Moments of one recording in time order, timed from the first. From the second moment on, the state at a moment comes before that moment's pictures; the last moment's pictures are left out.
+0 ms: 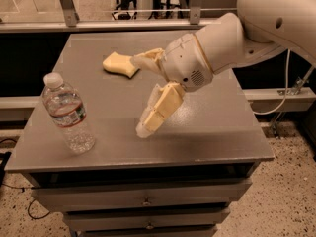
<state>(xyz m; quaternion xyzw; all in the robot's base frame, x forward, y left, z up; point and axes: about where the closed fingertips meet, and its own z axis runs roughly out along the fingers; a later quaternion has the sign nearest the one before) 0.449 0.037 0.952 -0.66 0.57 0.34 0.35</state>
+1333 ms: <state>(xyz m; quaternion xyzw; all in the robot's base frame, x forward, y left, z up) 0.459 0.125 0.912 -0.63 0.50 0.43 0.40</state>
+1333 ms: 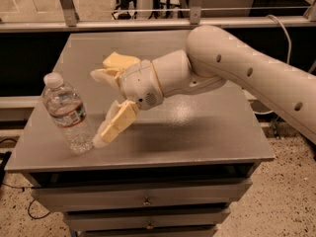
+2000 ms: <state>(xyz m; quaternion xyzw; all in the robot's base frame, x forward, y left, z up) 0.452 0.160 0.902 -0.63 0.47 0.47 0.40</state>
